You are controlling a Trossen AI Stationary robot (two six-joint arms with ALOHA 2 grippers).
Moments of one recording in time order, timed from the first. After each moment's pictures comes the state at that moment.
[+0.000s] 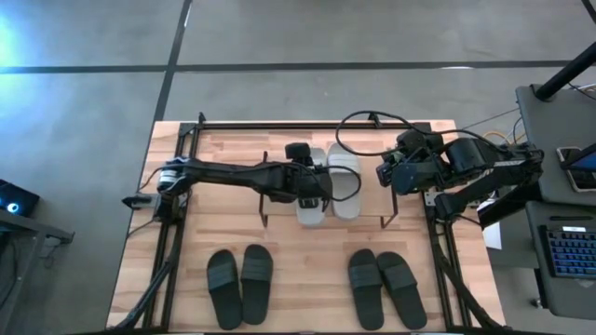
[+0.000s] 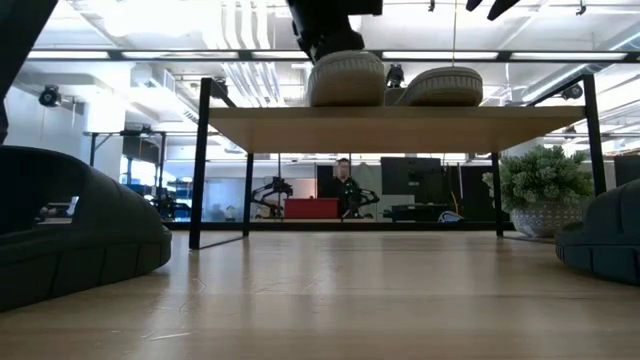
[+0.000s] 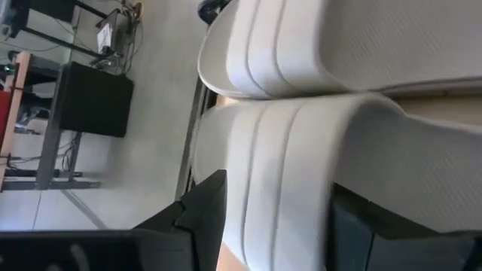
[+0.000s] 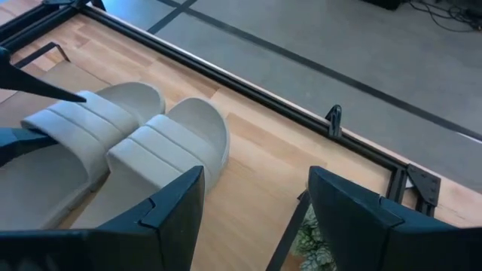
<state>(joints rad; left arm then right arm) -0.05 1.96 1.91 -0.97 -0.74 0.06 0.22 1.27 1.60 -1.57 0.81 1.08</state>
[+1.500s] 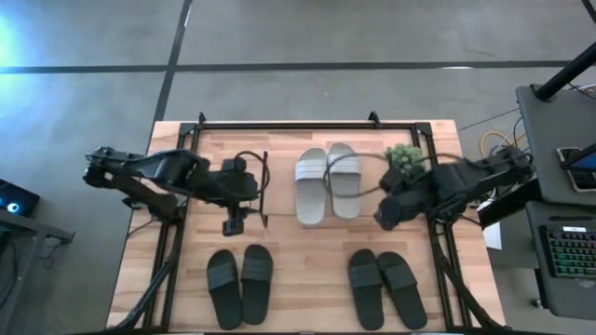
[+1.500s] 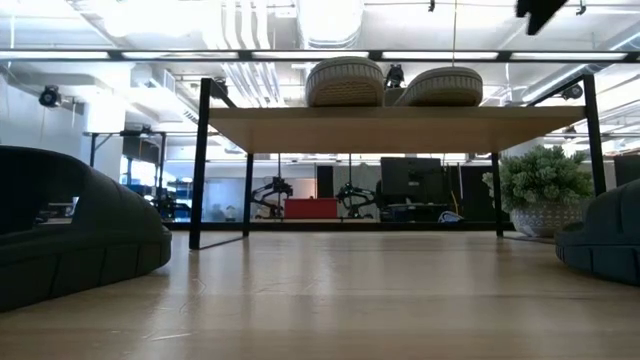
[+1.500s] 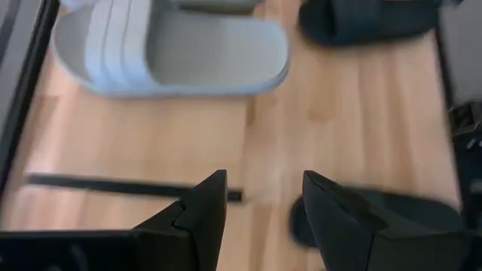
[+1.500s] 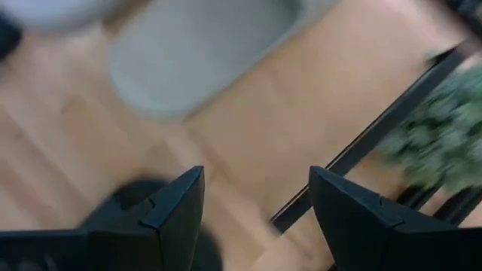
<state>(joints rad) -0.22 1.32 1.57 -1.14 -0.18 -0.24 0.38 1.35 1.52 -1.56 0.34 1.08</state>
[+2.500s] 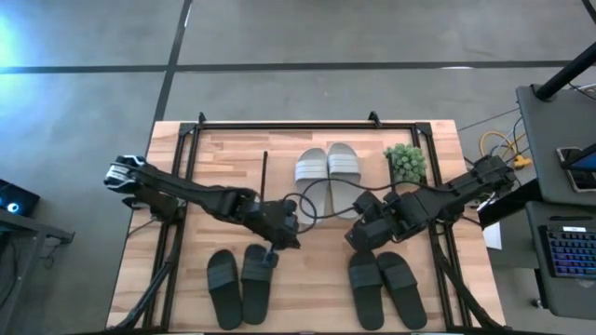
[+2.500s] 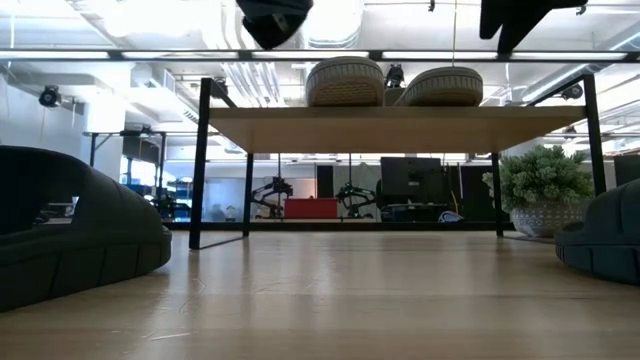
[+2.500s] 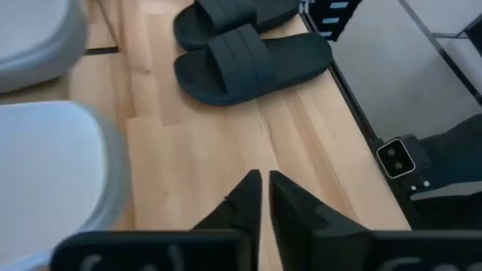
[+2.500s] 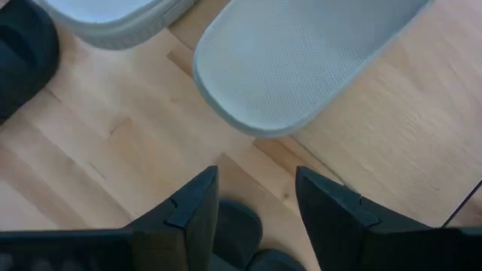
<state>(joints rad) -0.25 1.55 1.27 -0.39 0.11 -0.10 0.43 1.56 1.51 -1.33 0.35 1.27</state>
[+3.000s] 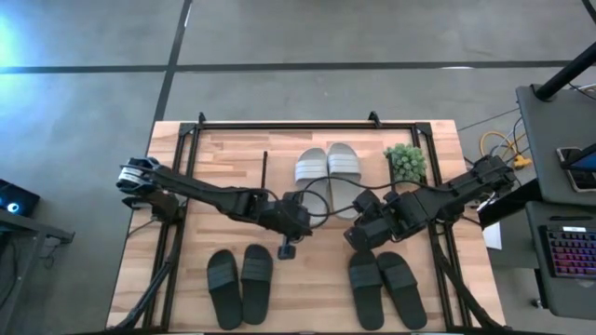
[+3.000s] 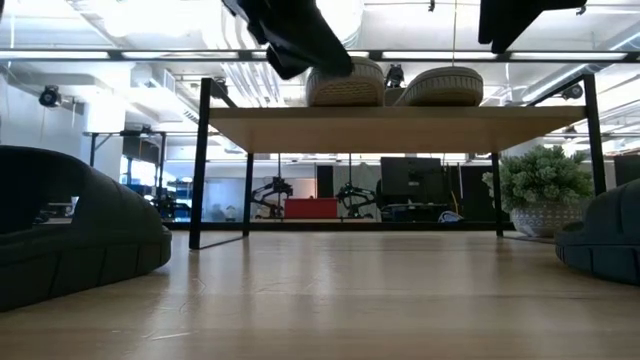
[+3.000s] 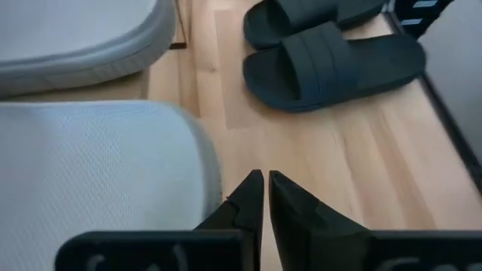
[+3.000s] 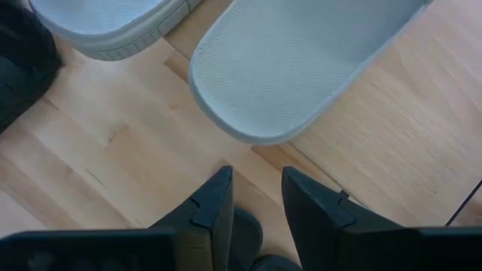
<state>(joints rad) -0.19 1.65 1.27 -0.30 -0.04 -0.10 0.43 1.56 1.51 -1.33 0.37 1.28</state>
